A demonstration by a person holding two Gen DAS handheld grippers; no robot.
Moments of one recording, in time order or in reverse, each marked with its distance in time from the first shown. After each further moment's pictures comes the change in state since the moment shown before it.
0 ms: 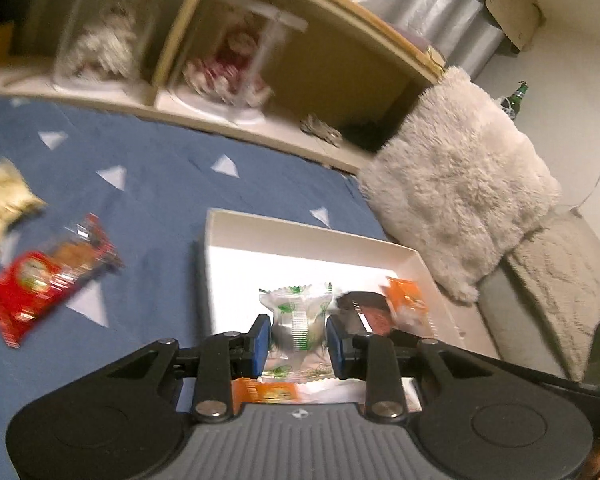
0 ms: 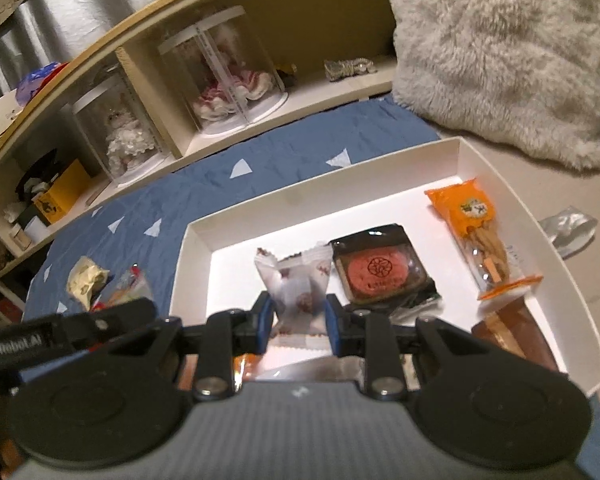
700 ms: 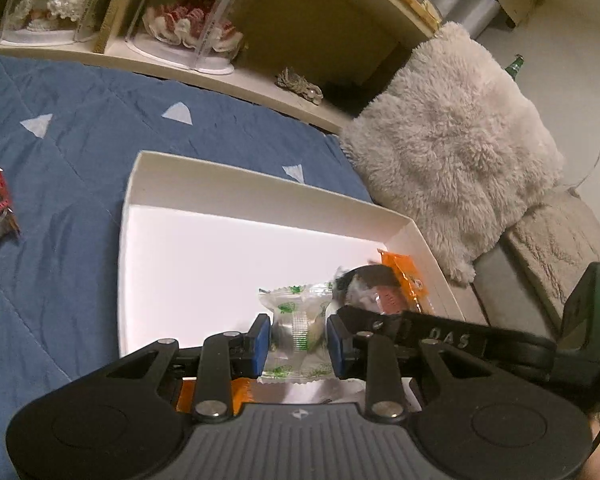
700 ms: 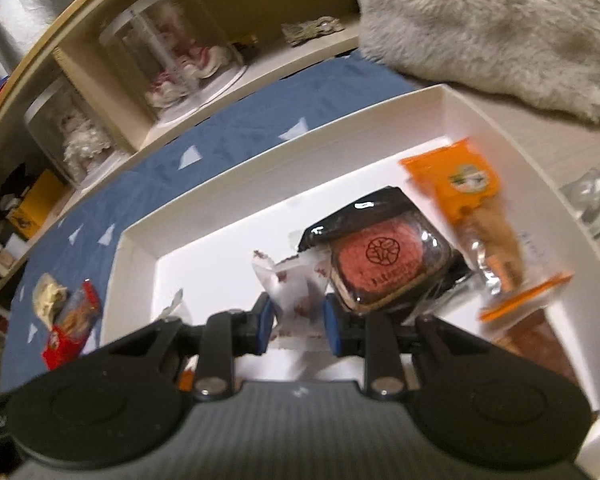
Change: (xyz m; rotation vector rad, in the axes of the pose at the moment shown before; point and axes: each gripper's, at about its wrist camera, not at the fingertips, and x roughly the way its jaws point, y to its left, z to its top) left arm 0.083 -0.006 -0.014 0.011 0.068 -0.060; right arm 0.059 -0.038 0.009 0.098 0.069 0.002
